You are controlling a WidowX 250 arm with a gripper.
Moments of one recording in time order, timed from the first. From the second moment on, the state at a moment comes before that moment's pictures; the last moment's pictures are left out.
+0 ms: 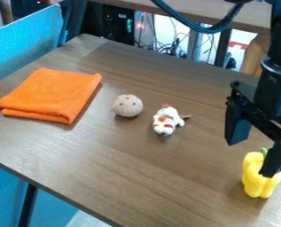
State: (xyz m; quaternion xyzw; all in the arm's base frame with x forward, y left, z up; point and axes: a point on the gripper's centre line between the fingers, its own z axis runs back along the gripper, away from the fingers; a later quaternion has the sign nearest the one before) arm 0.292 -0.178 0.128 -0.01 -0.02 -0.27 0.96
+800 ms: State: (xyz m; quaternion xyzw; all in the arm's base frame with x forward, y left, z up) arm 0.321 -0.183 0.113 0.03 -0.01 -0.28 0.96
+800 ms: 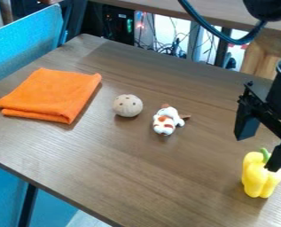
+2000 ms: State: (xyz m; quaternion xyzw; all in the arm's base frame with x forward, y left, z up) arm 0.352 -0.187 0.080 0.02 0.03 -0.31 0.95
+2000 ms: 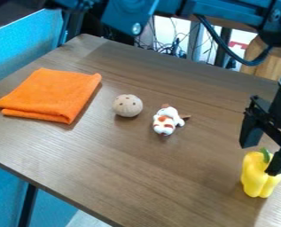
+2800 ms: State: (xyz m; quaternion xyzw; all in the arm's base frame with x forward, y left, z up) arm 0.350 -0.186 0.082 0.02 0.04 -0.32 0.95
